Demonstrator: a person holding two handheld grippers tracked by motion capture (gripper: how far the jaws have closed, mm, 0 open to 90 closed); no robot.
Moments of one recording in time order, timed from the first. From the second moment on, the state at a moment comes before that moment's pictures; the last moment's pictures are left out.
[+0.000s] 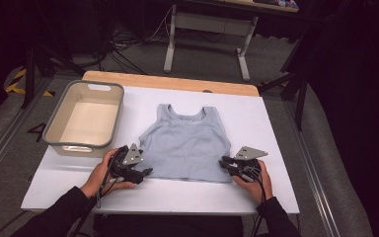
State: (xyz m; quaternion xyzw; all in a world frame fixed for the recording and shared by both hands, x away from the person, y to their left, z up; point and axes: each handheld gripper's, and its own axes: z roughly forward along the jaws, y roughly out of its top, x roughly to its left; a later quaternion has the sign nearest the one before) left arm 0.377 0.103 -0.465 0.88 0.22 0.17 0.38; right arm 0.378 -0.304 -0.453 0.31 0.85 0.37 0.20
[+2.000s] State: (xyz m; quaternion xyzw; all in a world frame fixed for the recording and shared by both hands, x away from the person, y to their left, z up) left arm 0.340 0.137 -0.448 0.85 0.19 0.21 0.45; right arm 0.370 -0.290 -0.438 0.27 0.83 0.42 0.23
